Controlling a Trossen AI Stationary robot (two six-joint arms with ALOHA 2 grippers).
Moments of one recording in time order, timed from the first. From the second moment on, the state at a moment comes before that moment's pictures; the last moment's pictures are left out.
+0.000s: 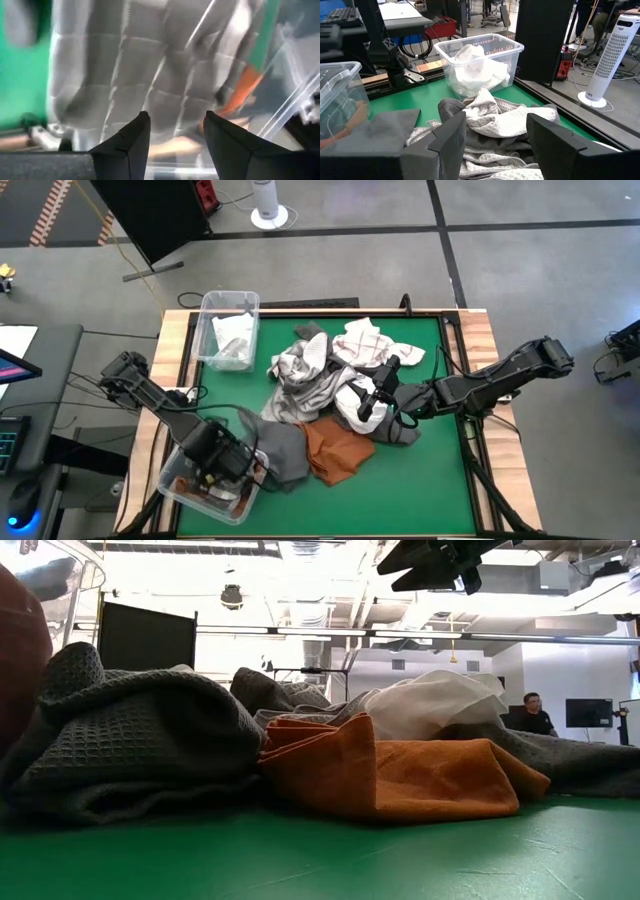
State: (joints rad) left arm -0.64 1.56 1.48 -1.59 0.20 -0.48; right arm 0.29 1.26 0.84 0.11 0.84 0.26
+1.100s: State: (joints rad) left arm -0.49 1.53 1.28 -1.35 0.08 -0.79; right arm 0.29 1.26 0.84 0.12 0.84 0.27
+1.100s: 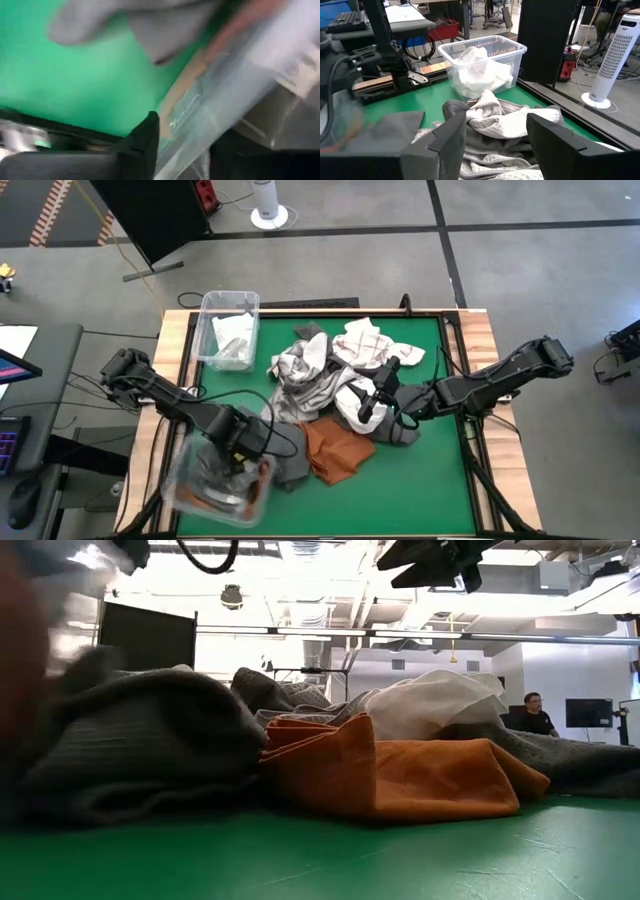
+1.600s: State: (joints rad) left arm -0.51 1.53 1.28 -1.38 0.16 -0.73; right arm 0.31 1.26 0.84 0.12 0.84 0.26
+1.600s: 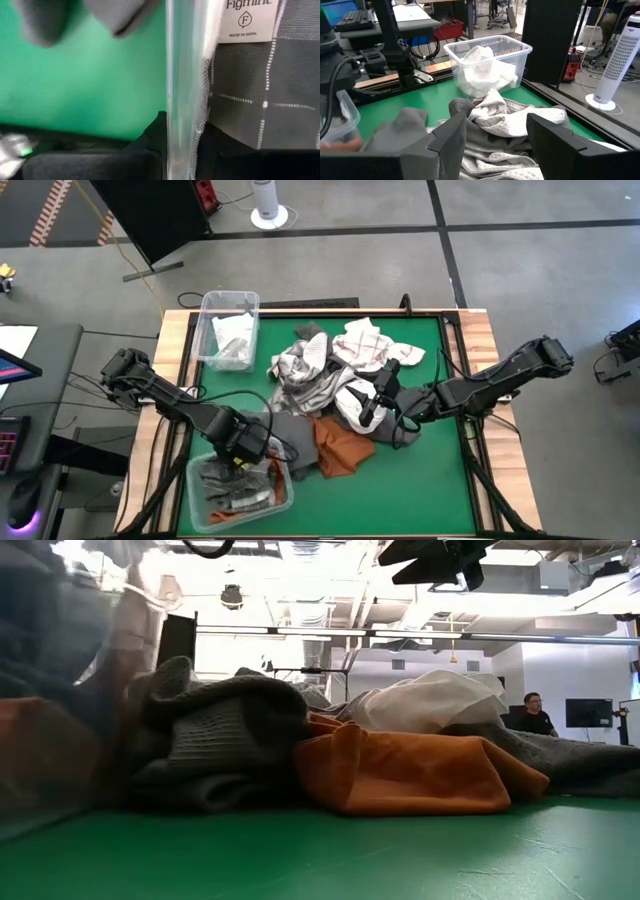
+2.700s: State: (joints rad) left arm -0.61 1.53 1.43 -1.53 0.17 -0.65; right arm 0.30 1.26 0.84 0.12 0.84 0.26
